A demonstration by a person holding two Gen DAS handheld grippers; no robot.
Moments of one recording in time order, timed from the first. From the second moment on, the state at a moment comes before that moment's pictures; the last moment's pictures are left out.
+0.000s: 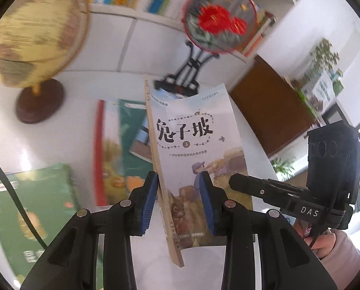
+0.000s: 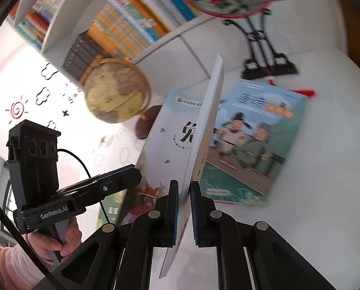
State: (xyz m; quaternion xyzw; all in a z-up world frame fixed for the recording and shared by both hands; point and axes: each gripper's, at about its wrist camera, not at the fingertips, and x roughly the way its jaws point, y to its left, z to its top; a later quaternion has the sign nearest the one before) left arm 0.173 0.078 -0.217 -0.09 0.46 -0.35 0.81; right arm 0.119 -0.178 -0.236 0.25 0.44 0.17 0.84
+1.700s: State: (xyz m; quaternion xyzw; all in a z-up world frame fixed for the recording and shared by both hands) left arm 0.166 0.259 -0.249 -0.22 0.50 -0.07 0.84; right arm 0.157 -0.051 -0.318 0.24 0.58 0.18 0.76
